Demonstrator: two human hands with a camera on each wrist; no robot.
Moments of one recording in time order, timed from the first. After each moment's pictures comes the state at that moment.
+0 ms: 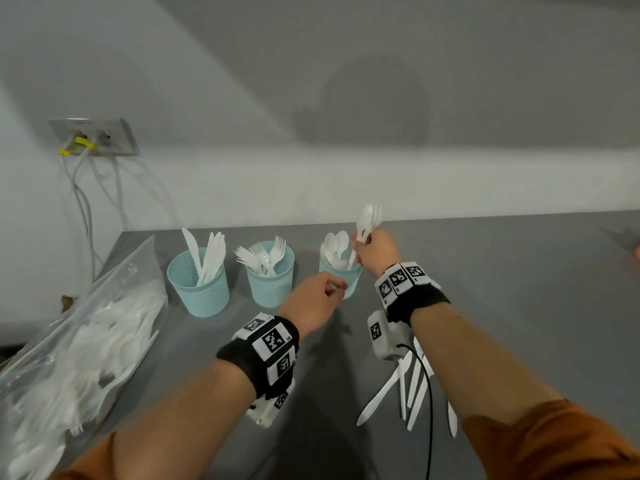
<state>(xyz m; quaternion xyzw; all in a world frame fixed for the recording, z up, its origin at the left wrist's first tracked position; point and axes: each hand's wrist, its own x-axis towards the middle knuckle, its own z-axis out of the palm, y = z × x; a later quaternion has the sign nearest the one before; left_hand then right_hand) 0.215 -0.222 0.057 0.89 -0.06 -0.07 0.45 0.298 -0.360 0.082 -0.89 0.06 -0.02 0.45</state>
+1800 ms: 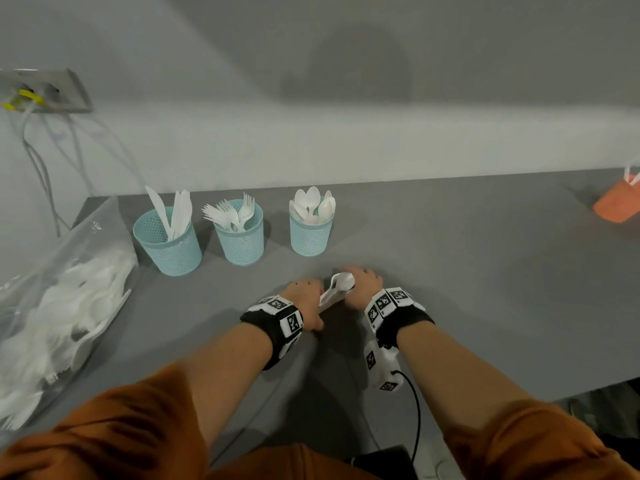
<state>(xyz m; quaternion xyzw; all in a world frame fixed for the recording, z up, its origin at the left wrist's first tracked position) 0.180 -0.263 -0.010 0.96 -0.12 -0.20 0.13 0.200 -0.410 -0.008 -0.97 0.03 0.20 0.16</state>
